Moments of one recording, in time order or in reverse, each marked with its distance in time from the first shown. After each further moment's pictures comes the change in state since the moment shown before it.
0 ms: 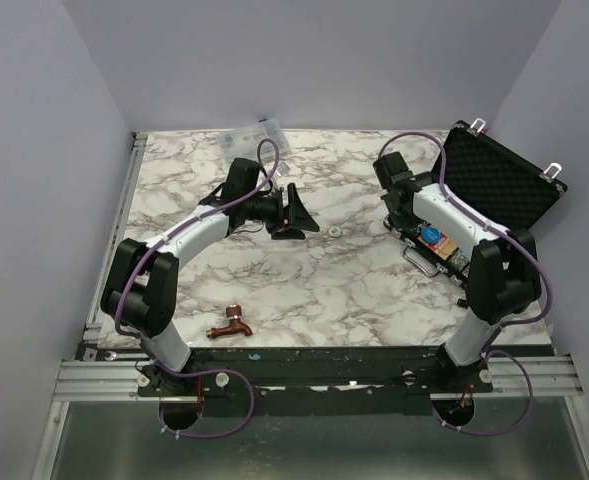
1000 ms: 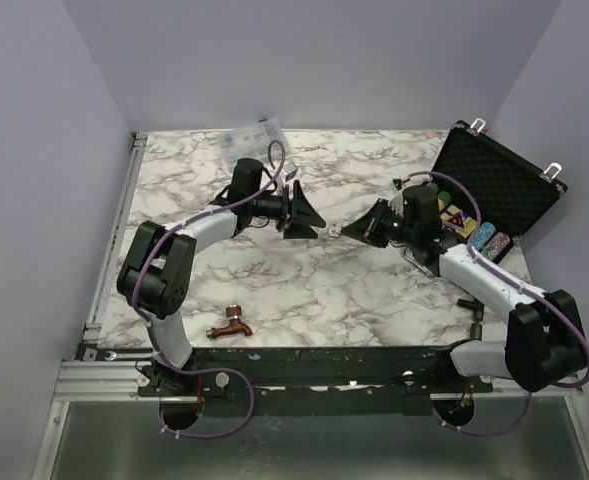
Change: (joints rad) left arm 0.002 0.160 -0.043 0.456 0.303 -0.305; right arm -0.002 -0.395 -0.638 0.968 -0.966 0.968
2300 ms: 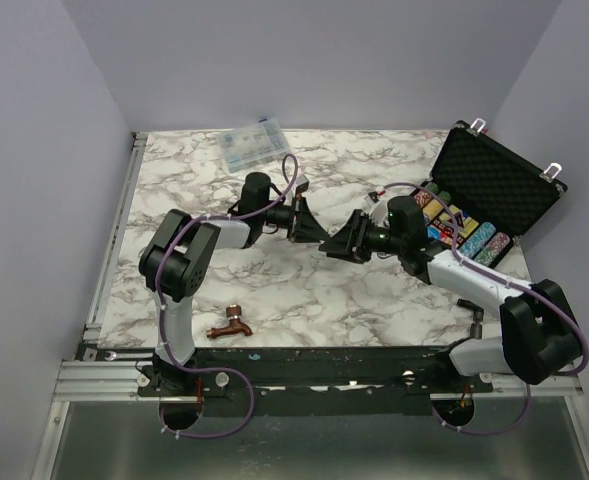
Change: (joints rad) left arm -0.033 0.156 -0.034 0.338 0.075 -0.255; right arm 0.110 0.042 0.018 -0.029 -0.110 -0.027
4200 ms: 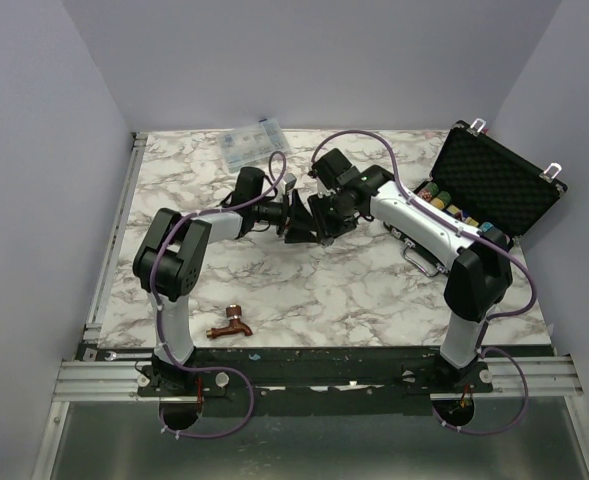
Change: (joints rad) left arm 0.071 -0.020 0.059 -0.344 -0.086 0.233; right arm 0.216 0.473 0.926 -1.062 0.578 -0.671
